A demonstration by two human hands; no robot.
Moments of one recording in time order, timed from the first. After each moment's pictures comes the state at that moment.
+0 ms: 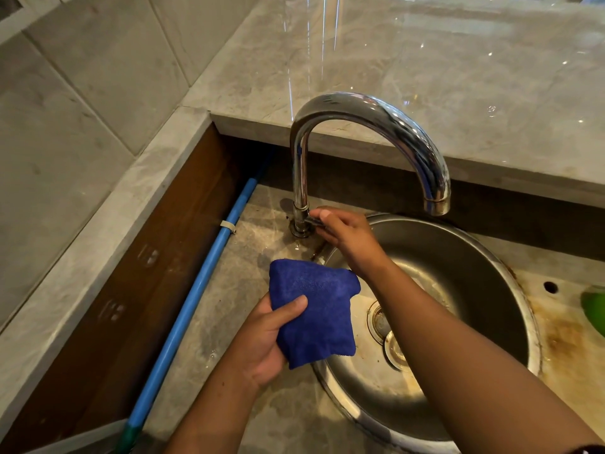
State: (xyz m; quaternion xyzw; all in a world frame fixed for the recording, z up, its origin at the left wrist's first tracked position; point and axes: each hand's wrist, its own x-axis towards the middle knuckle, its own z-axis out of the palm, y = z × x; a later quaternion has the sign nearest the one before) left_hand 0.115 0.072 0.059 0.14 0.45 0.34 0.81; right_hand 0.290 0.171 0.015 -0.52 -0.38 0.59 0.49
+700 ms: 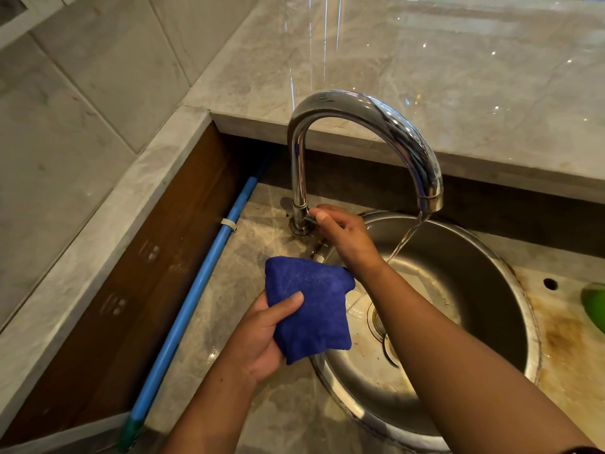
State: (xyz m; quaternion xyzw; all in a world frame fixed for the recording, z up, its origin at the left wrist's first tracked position) left_hand 0.114 0.069 0.059 0.14 0.45 0.36 0.81; right_hand 0.287 0.165 0.011 -0.54 -0.45 0.52 0.48
